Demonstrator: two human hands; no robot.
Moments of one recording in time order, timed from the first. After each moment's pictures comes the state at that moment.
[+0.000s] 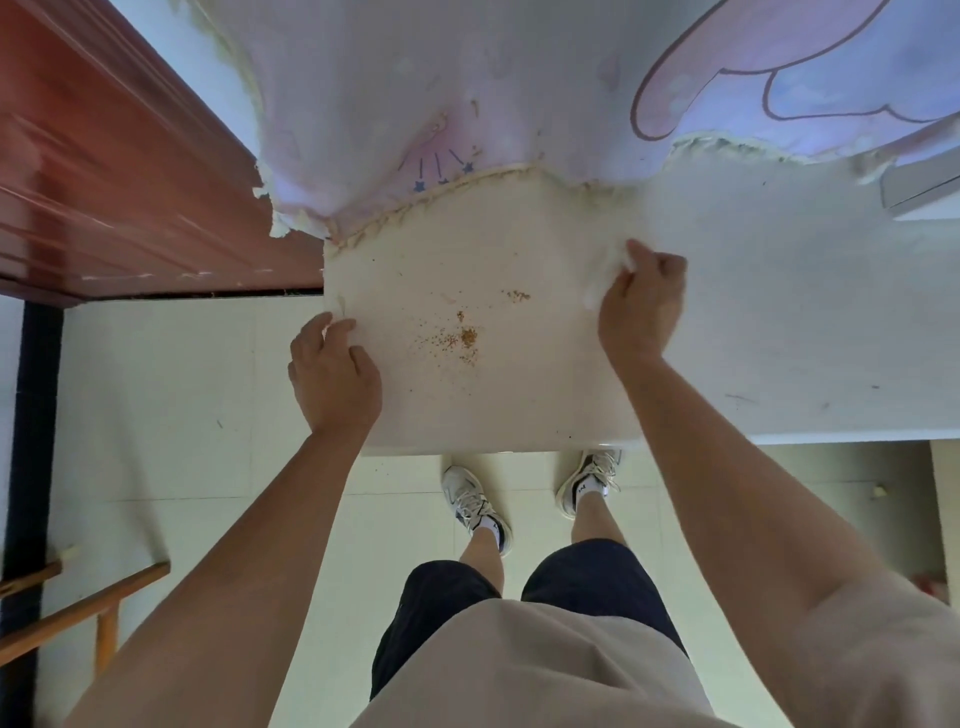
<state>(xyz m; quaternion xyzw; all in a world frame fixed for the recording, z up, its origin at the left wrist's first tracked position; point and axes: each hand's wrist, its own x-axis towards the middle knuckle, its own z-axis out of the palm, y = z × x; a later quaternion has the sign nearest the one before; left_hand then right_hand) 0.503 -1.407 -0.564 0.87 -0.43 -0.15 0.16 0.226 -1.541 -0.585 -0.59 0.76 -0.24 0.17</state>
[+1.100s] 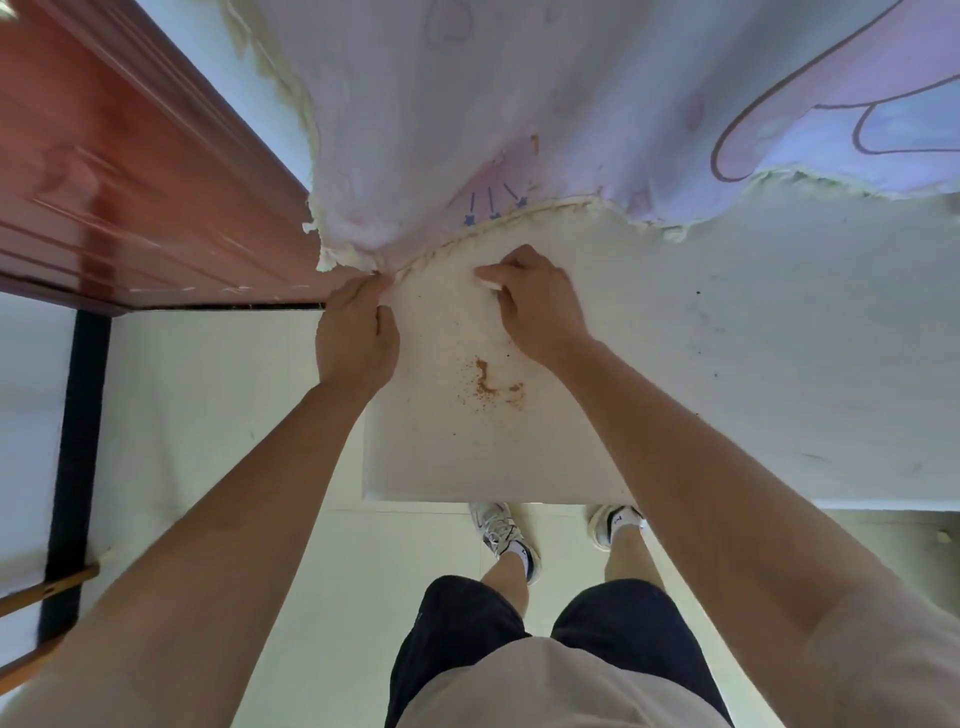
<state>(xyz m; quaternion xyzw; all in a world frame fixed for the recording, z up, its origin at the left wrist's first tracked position) 0.561 -1.488 -0.562 0.81 -0.53 -0.17 0.17 0.361 -1.572 -0.574 -0.82 0.50 -0.12 0.27</state>
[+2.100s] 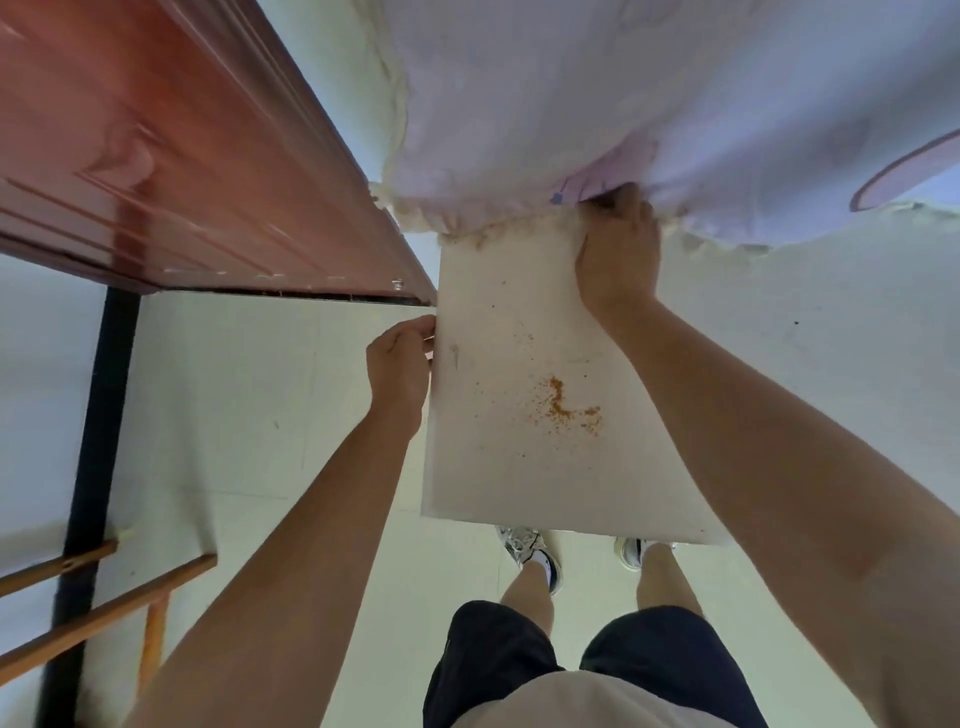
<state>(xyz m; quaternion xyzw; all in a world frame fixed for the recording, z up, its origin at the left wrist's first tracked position) 0.580 -1.473 -0.567 0.78 -0.07 -0.44 0.44 0.411 -1.629 -0.588 -0.78 0.60 -0.14 0.09</state>
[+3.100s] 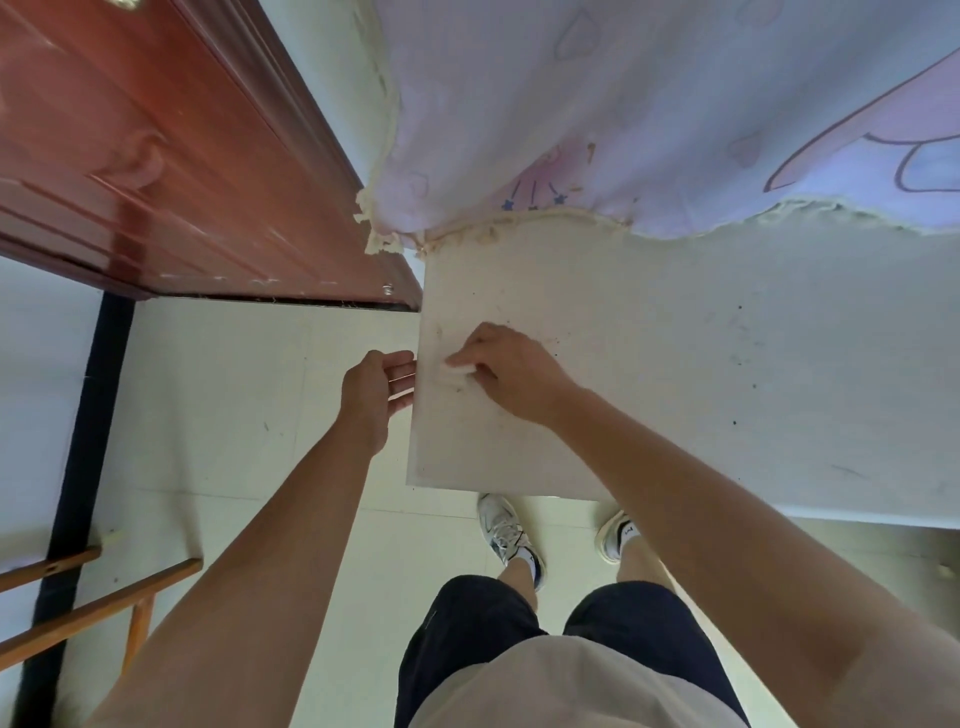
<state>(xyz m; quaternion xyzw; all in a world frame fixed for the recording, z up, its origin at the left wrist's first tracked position) 0.583 -1.424 -0.560 0.74 0.02 -0.53 0.41 0.410 -1.500 -0.559 -0.86 0.36 -0.05 0.36</state>
